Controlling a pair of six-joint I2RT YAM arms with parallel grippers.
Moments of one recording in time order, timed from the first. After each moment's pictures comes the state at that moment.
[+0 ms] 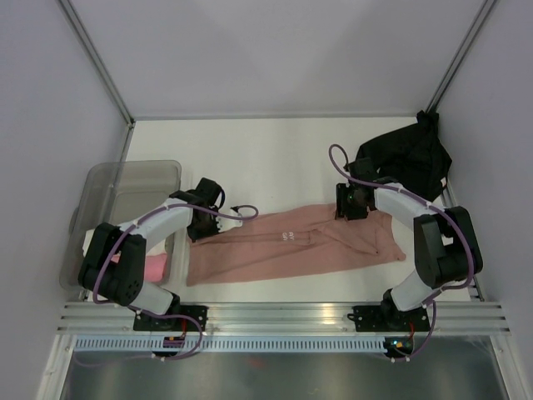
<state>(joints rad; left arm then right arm) -0.40 1.48 0.83 -0.73 -0.08 0.92 0.25 1.58 0.95 -0.49 -0.06 0.28</state>
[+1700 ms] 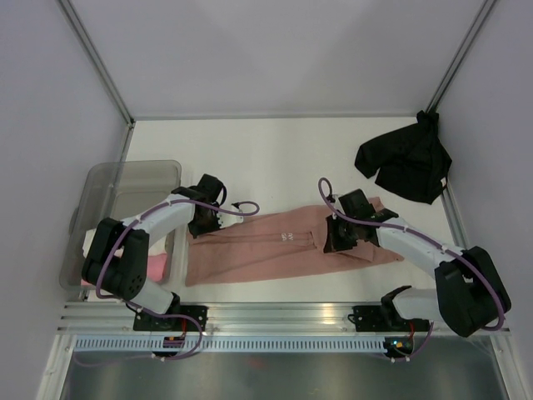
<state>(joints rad) -0.40 1.52 0.88 -0.73 -0.10 0.92 0.45 1.29 0.64 -0.46 -0.30 0.33</state>
